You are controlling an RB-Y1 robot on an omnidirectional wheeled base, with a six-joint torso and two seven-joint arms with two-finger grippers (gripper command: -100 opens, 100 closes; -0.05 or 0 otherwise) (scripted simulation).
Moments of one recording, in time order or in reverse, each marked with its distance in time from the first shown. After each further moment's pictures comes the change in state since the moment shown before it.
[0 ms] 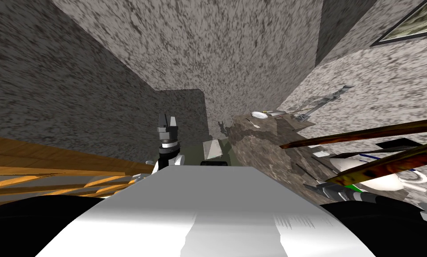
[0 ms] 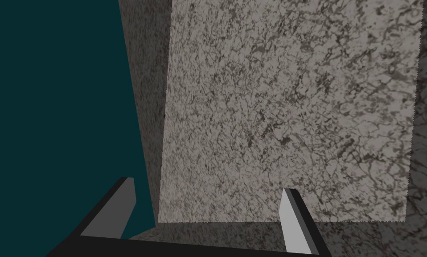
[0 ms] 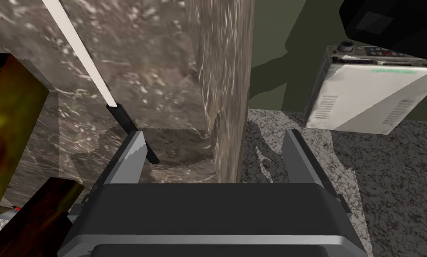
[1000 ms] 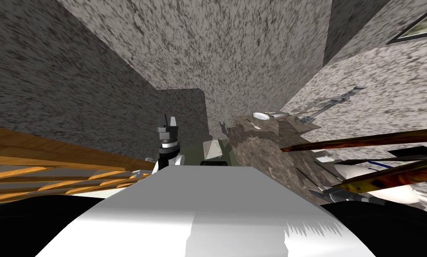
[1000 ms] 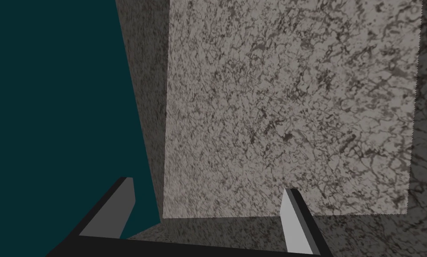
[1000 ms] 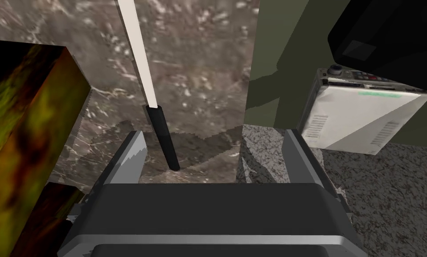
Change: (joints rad) left arm 0.000 0.000 0.000 0.000 0.000 0.000 0.000; right arm 0.039 -0.031 0.024 -0.011 0.014 0.006 0.006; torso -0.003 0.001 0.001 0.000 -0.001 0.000
